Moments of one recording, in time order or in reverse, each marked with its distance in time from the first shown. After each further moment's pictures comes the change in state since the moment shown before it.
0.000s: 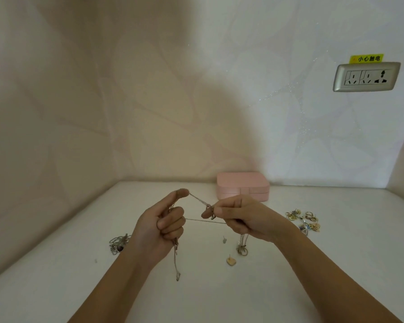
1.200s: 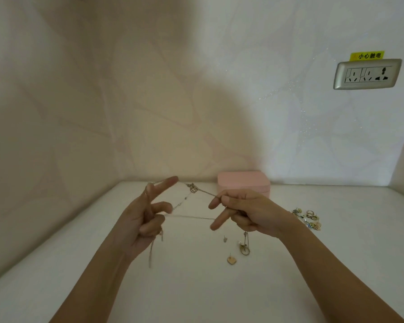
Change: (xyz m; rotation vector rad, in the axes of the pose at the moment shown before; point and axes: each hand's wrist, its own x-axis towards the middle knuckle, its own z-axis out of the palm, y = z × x) left_hand -0.001 0.022 -0.035 0.188 -0.206 0.107; right_hand -0.005 -0.006 -0.008 -0.036 0.033 -0.013
